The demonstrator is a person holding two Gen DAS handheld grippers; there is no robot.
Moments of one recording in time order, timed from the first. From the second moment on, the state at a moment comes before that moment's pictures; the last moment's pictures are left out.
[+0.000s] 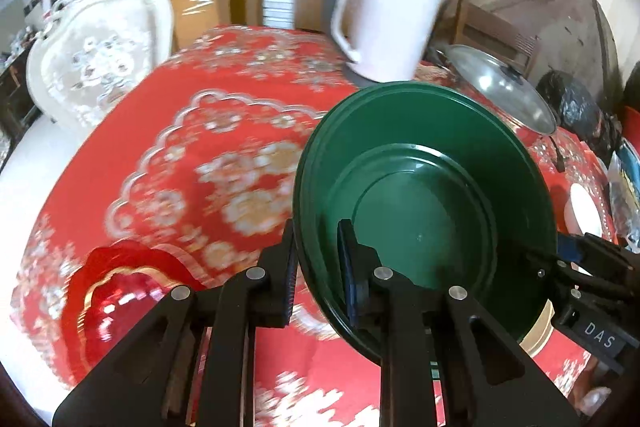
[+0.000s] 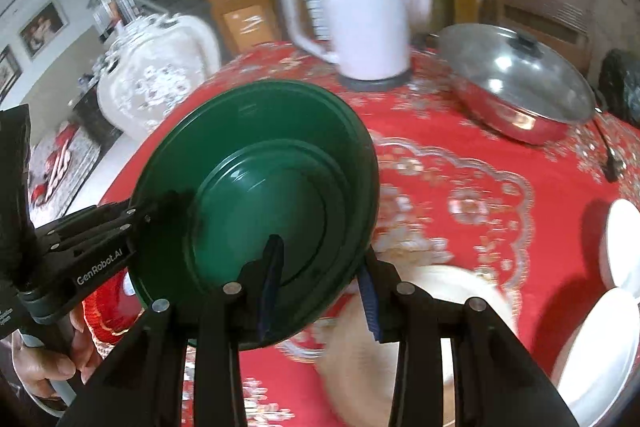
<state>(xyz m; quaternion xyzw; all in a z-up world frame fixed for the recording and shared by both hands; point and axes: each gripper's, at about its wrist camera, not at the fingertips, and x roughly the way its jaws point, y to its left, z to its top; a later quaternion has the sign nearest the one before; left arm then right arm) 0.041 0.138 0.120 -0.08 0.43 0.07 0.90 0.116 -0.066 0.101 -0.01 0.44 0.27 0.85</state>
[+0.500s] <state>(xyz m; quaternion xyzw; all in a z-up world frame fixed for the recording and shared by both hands) -0.063 0.244 0.119 -0.12 0.41 0.14 0.89 0.057 0.045 0.096 -0.07 0.44 0.36 0.82</state>
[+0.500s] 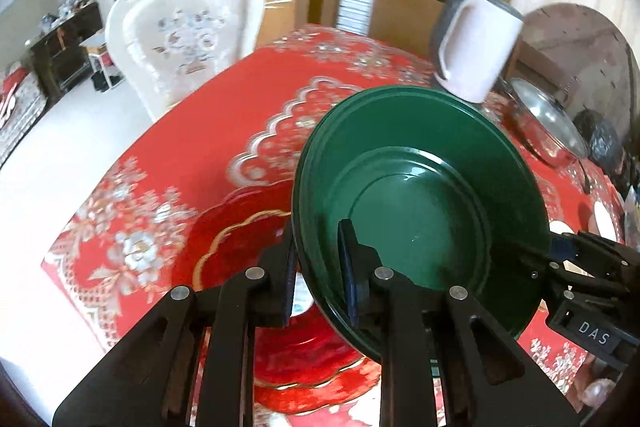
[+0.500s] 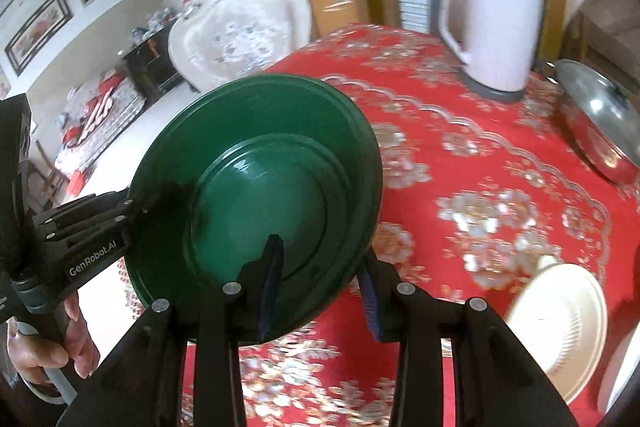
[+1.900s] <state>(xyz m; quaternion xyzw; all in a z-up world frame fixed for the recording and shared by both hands) -0.115 0.303 0.049 -0.19 0.44 0.20 0.86 0.021 0.130 0.041 -0.12 0.49 0.40 0.77</state>
